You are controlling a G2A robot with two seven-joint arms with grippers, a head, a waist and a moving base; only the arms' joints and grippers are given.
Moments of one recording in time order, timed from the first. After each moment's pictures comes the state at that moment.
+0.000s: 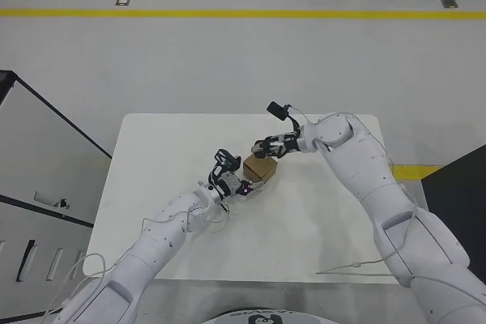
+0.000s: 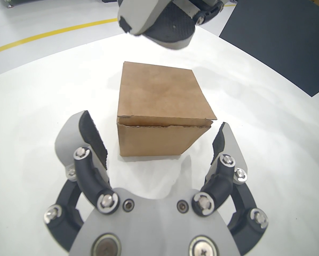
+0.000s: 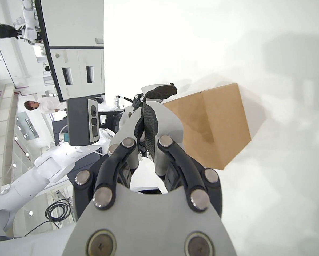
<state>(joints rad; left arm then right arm) 1.10 -1.33 -0.86 -0.95 1.17 -0.45 0.24 -0.64 -1.40 0.91 -0.72 -0.12 -0.19 1.14</state>
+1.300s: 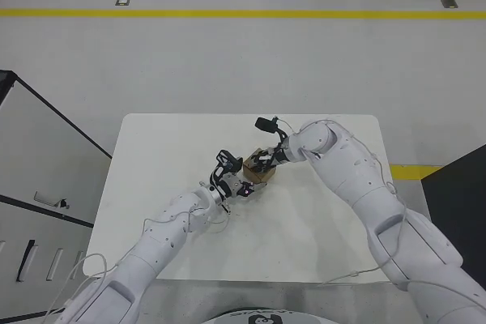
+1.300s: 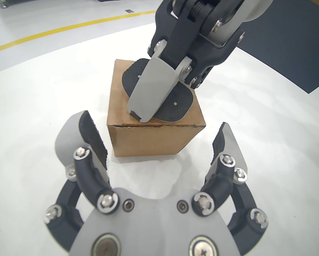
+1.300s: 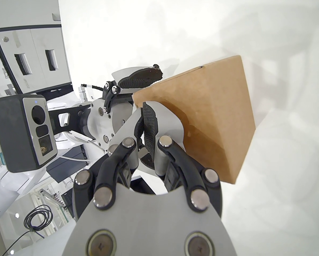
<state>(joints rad) 1.10 -1.34 -0.87 -0.94 1.19 -0.48 0.25 -0.64 -1.43 0.80 -0.74 -0.21 -0.08 1.13</state>
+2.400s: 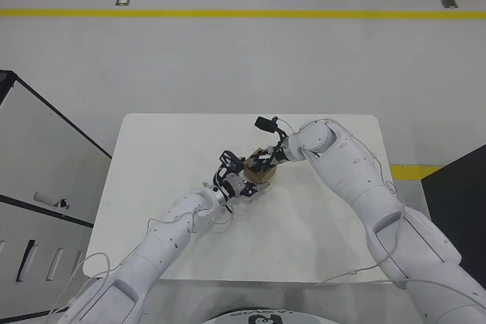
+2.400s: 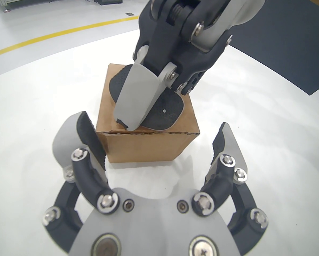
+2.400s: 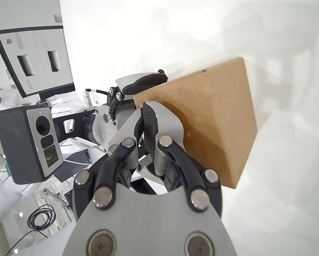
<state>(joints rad) 1.09 -1.37 -0.85 -0.92 1.21 -0.45 0.27 -0.62 -1.44 0.80 -0.70 -0.20 -0.09 1.12</state>
